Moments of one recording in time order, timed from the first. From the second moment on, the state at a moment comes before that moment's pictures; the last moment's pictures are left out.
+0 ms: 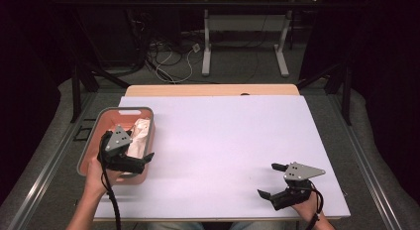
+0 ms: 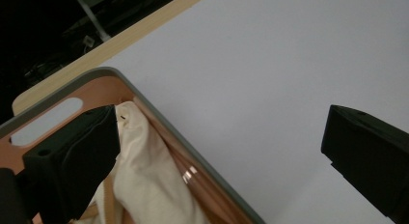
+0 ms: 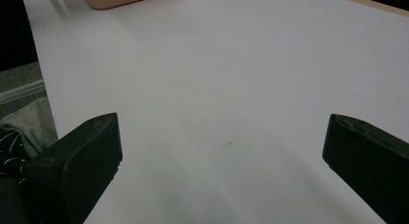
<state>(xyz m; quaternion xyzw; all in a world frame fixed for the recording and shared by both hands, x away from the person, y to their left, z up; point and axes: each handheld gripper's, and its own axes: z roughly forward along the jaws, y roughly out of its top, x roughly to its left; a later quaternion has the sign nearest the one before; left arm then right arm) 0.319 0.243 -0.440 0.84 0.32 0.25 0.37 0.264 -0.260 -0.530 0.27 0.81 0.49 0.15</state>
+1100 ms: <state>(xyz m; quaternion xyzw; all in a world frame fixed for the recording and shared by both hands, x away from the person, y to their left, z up) 0.389 0.274 -0.435 0.84 0.38 0.24 0.29 0.265 -0.260 -0.532 0.27 0.81 0.49 0.14</state>
